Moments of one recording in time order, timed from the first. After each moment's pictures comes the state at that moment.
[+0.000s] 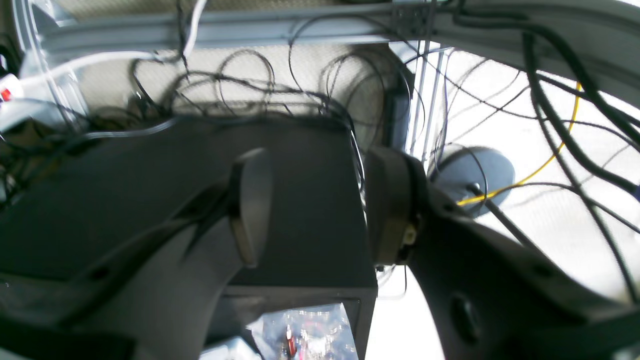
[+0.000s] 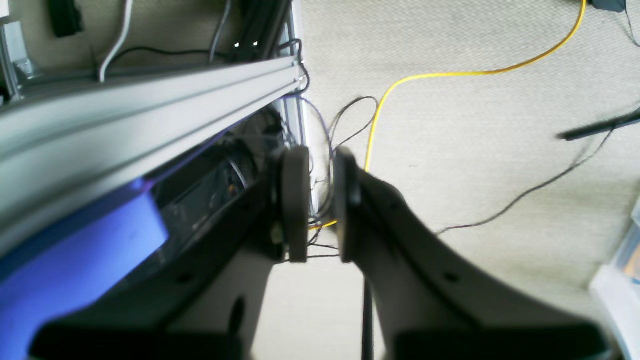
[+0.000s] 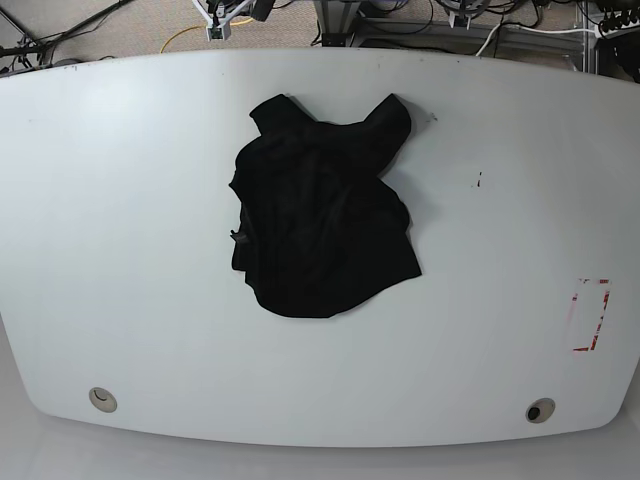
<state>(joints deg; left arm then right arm) 24.1 -6.5 -4.3 32.3 1.8 -6.8 -3.3 -22.8 3.7 8.0 34.9 2.0 19.0 -1.2</state>
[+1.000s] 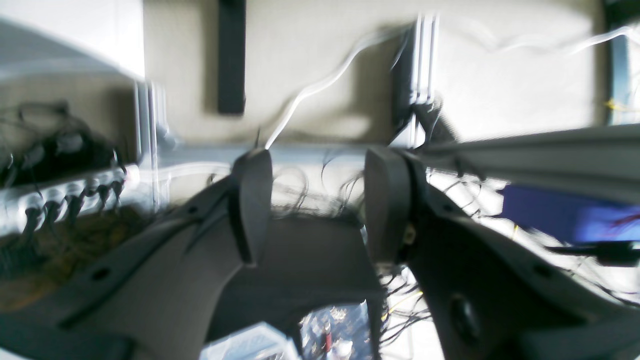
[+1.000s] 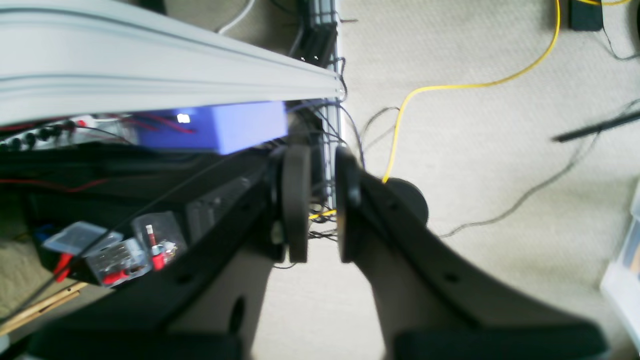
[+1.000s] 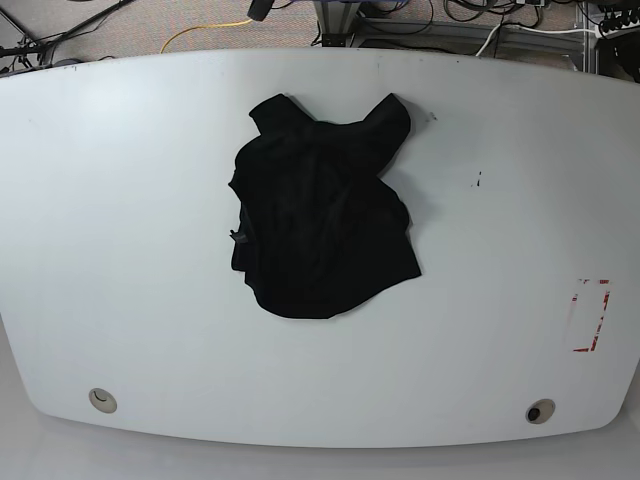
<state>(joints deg) 66.8 -13.9 -9.9 98.7 -14.8 -6.5 -3.2 -67.7 2.9 8.0 99.8 15.7 19.4 -11.3</state>
